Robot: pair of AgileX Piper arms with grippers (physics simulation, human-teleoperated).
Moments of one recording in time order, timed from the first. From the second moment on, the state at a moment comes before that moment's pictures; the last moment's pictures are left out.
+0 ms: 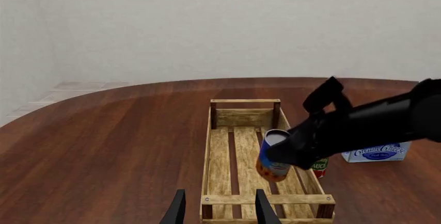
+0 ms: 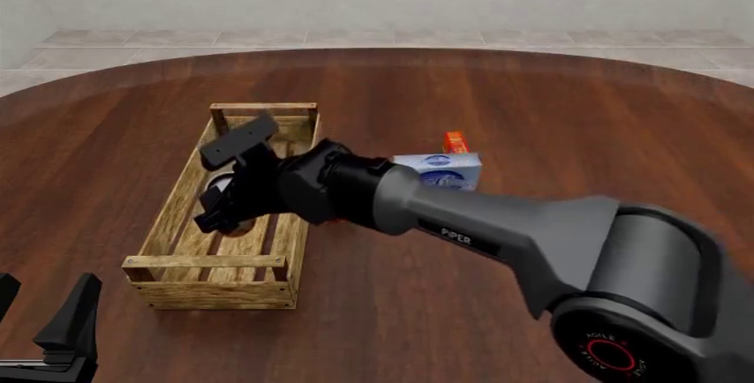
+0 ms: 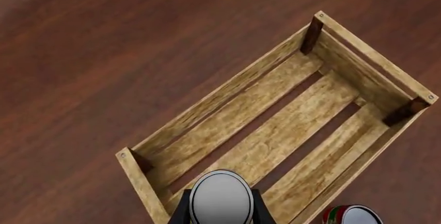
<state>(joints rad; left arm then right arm) 0.00 0.00 0.00 0.00 0.00 0.94 2.15 -1.78 0.33 0.05</state>
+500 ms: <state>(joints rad) 0.00 0.00 0.00 0.00 0.00 0.95 2.21 -1.79 0.31 0.08</state>
